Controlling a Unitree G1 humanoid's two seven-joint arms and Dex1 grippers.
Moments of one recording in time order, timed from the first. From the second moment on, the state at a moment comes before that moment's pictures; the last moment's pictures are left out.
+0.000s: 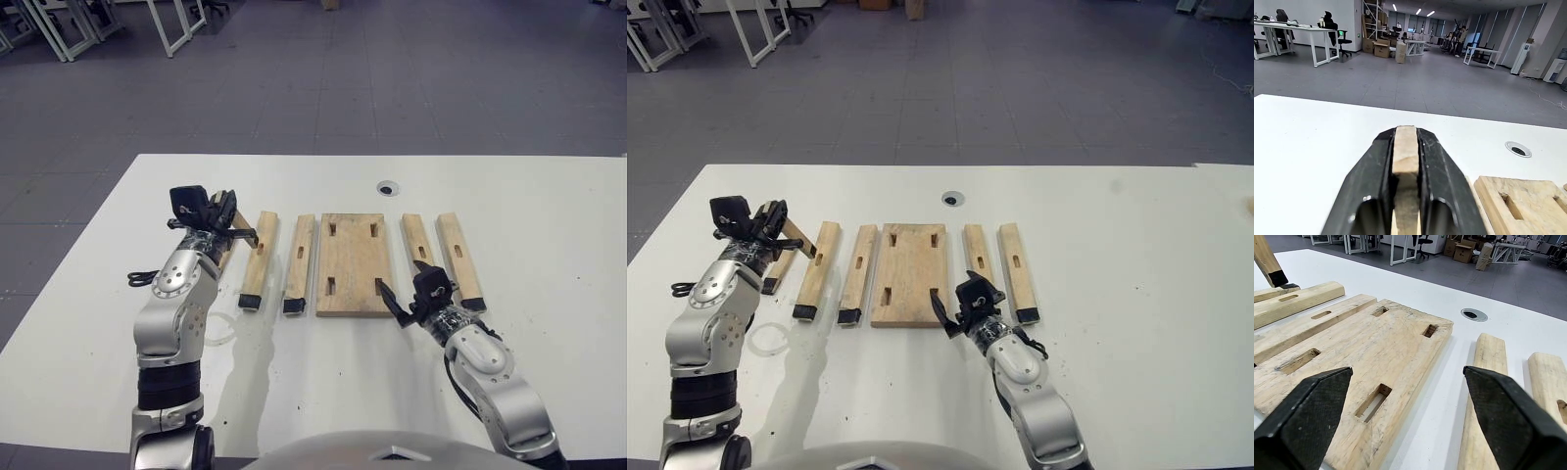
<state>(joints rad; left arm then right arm) -0.16 0.28 0.19 -0.23 -0.41 0.49 -0.04 0.20 -0.24 0.27 -0.54 0.01 0.49 0.21</state>
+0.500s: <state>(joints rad) -0.16 0.26 0.16 -0.11 -0.32 0.37 -0.11 0.18 -0.24 0.27 -0.52 0.00 0.49 0.21</state>
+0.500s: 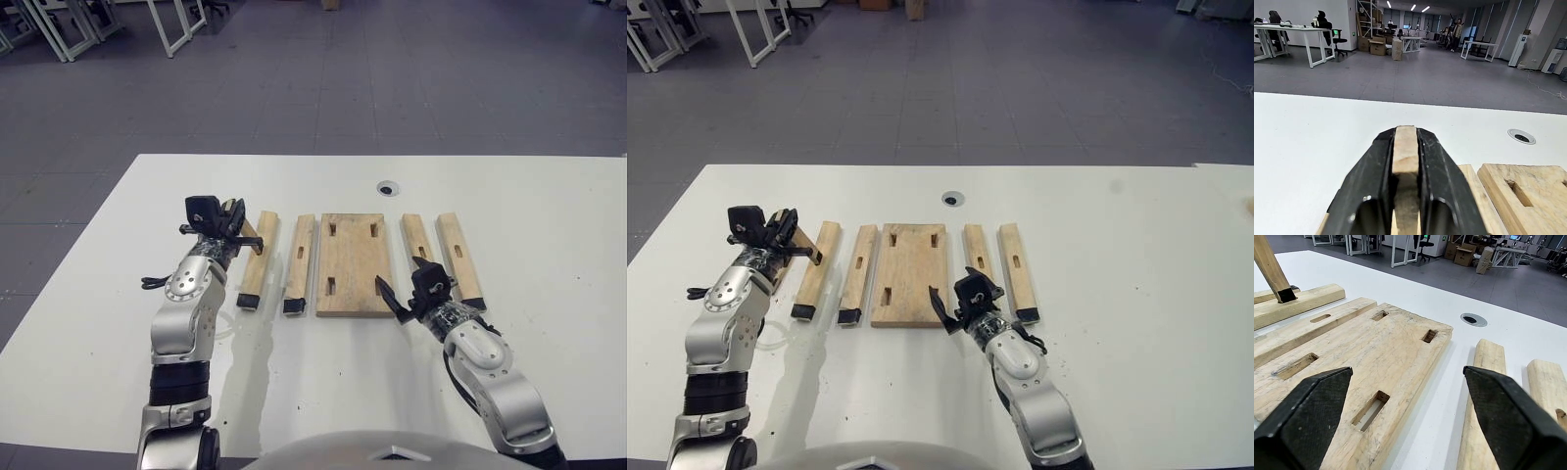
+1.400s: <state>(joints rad) -0.14 0.25 0.13 -0.05 -0.26 0.34 -0.13 0.17 -0.24 0.27 -0.52 0.00 0.49 0.21</state>
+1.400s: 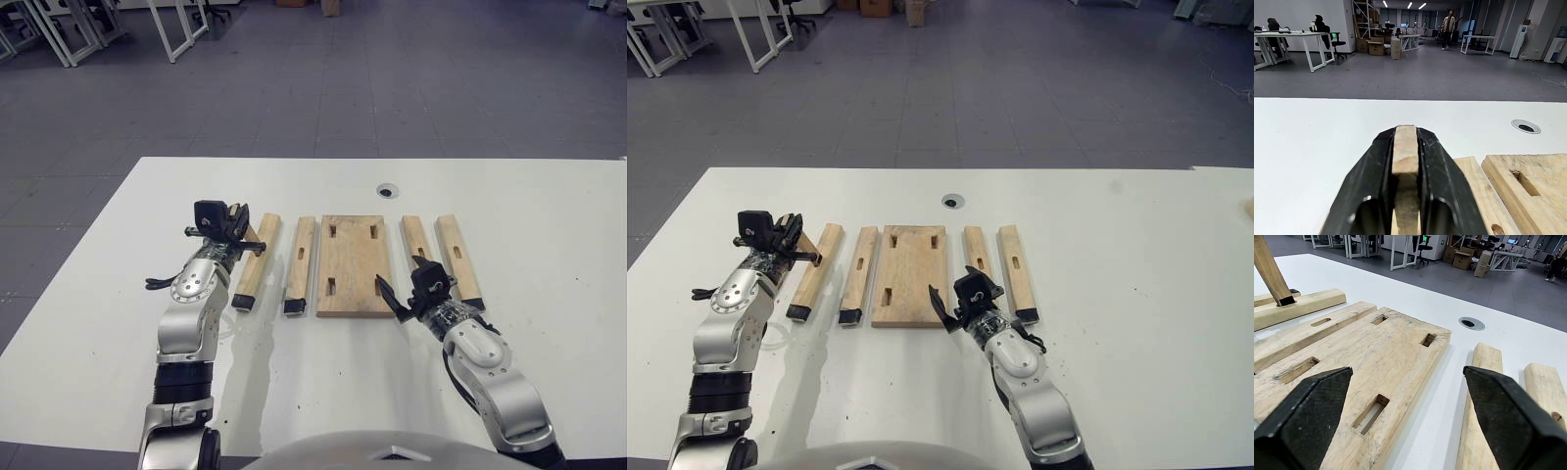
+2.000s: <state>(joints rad) -0.06 0.22 0.13 -0.32 -0.31 0.57 -0.06 0.17 -0.22 0.28 -0.52 0.00 0.49 0.19</state>
